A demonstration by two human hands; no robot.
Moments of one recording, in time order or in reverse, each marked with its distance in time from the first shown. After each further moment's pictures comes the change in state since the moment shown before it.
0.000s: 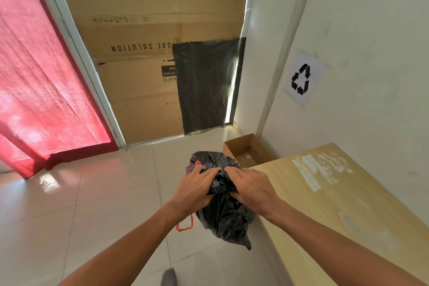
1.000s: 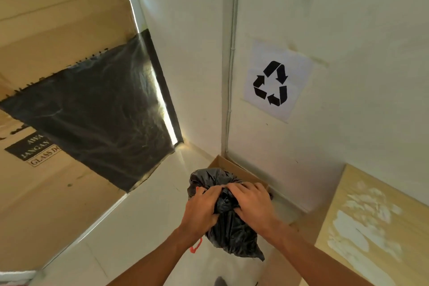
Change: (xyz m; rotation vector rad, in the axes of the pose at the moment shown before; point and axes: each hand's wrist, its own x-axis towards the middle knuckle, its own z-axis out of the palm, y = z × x) left_hand 0.516 -0.205 0.193 -0.265 -0.364 0.185; right_hand 0.297 0.354 0.205 0.143 -0.168 0.704
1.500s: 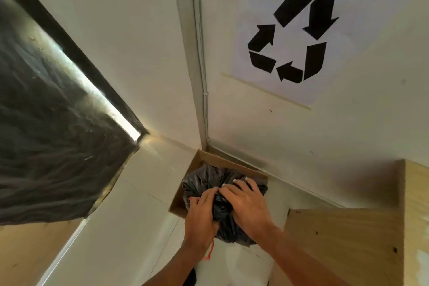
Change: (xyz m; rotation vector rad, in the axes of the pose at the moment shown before) left_hand 0.178 -0.121 0.157 -0.220 -0.173 -0.142; right_hand 0.153 0.095 0.186 0.104 -0.047 0.188
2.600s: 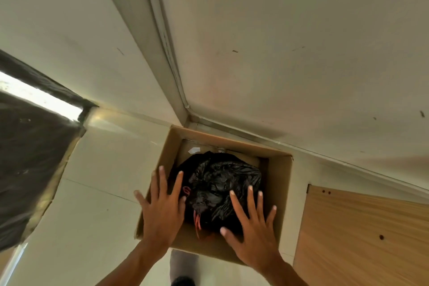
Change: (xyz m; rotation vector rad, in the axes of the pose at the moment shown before) left_hand 0.157 -0.238 0.151 0.596 -0.148 -0.003; right_hand 0.010 0.058 0.293 0.302 -0.331 0.549
